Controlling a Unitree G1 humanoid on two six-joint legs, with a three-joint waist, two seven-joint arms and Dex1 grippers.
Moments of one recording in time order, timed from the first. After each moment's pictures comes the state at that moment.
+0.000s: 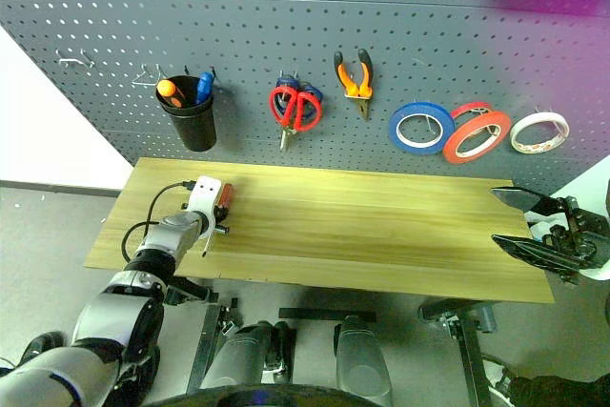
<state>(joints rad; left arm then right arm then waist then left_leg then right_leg) -0.54 0.26 0.00 0.84 0.03 0.34 -0.26 0.09 -1.07 -0.38 0.30 1.04 0.15 1.61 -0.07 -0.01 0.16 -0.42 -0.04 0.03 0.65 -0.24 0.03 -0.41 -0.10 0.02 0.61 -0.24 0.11</state>
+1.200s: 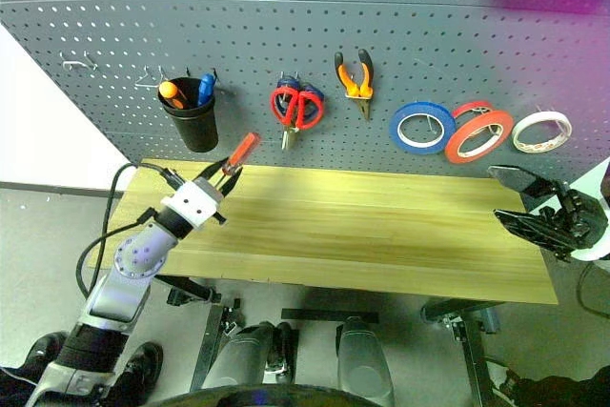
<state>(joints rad) -0.13 0.43 -0.08 -0.12 0.19 -0.24 -0.30 -0.04 -1.03 -0.33 0.36 1.14 0.20 1.61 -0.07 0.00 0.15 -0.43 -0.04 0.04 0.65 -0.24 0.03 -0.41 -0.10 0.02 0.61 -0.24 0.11</state>
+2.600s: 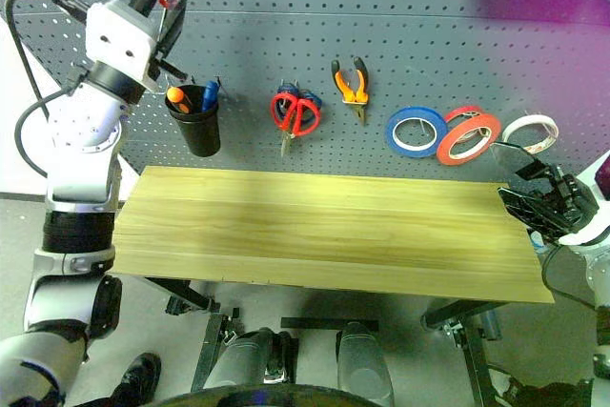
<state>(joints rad) -0.73 0.49 0.10 0.08 0.06 -0.13 -0.32 -0.16 -0.92 -0.34 0.38 1.19 0.22 1.61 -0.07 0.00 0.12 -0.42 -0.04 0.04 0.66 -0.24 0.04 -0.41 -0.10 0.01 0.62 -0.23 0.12</state>
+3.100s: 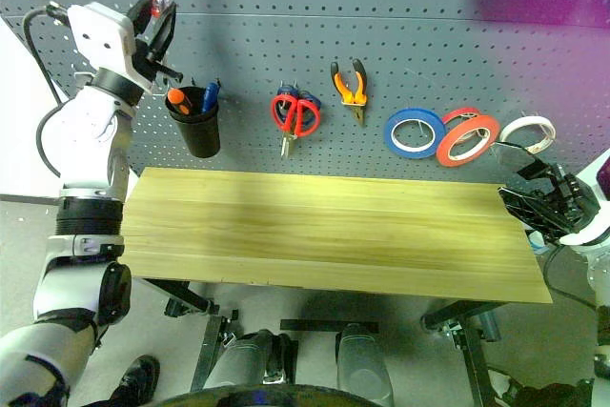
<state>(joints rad) -0.79 0.45 0.17 0.39 -0.14 -0.23 -0.38 -0.14 -0.92 -0.37 0.38 1.18 0.22 1.61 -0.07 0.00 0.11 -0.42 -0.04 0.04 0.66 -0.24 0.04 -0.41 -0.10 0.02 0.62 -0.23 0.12</state>
